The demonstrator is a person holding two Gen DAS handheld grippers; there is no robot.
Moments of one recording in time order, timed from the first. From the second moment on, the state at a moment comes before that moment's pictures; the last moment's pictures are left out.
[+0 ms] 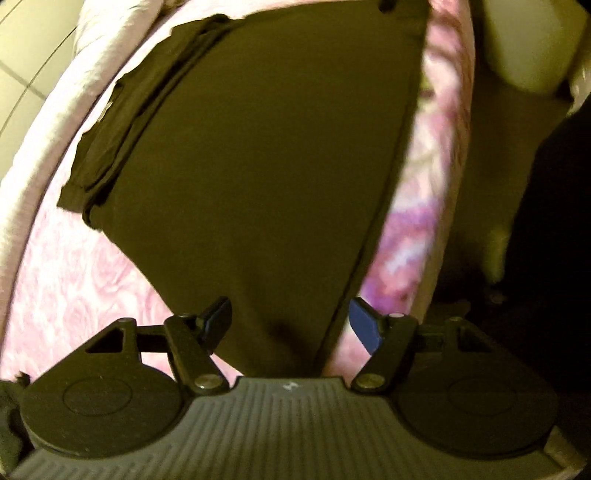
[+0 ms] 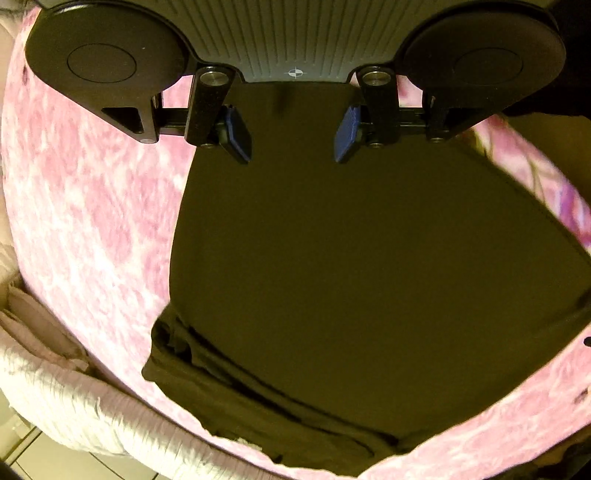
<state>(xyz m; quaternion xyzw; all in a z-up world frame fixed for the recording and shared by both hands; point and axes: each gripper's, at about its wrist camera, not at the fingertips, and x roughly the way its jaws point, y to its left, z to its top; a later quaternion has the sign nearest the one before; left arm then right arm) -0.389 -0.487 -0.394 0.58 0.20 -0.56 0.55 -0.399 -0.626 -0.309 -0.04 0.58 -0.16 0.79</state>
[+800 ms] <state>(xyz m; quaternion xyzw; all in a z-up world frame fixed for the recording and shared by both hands) -0.388 -0.502 -0.400 0.55 0.23 -0.49 0.64 -0.492 -0.578 -0.389 -0.34 0.49 0.03 0.80</state>
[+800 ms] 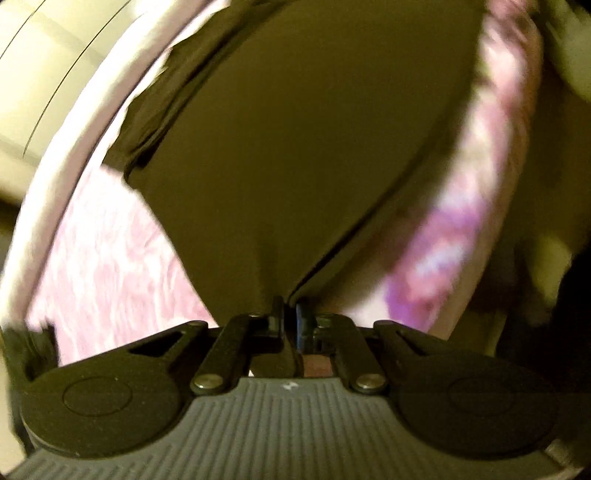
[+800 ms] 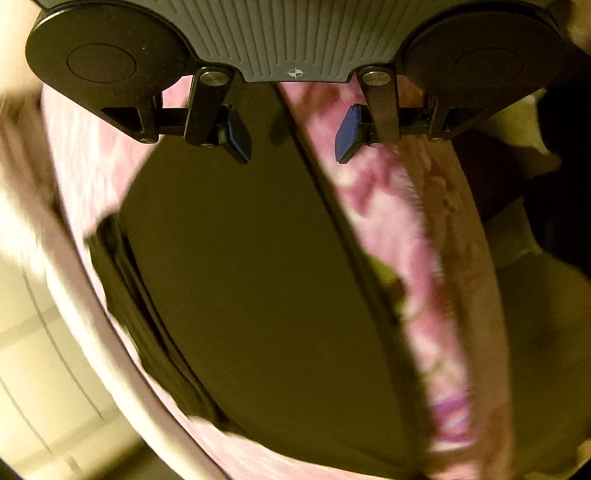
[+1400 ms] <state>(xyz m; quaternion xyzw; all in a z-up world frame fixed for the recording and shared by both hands) -0.397 -0.508 -0.357 0.61 0.15 -0.53 0.56 -0.499 -0.652 -0.377 -0.40 0.49 -0.02 0.78</state>
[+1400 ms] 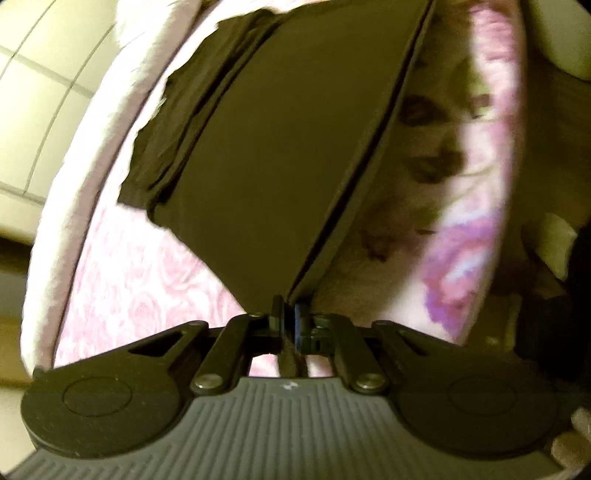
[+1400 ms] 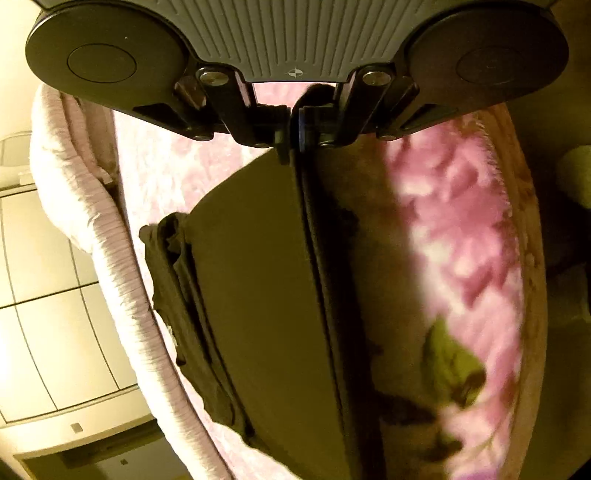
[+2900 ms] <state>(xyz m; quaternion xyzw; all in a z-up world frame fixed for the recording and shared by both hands) -0.291 -0.965 -0.232 0.52 0.19 -0.61 0.57 -0.230 -0.860 -0.211 -0.28 0.56 -0.02 0.78</state>
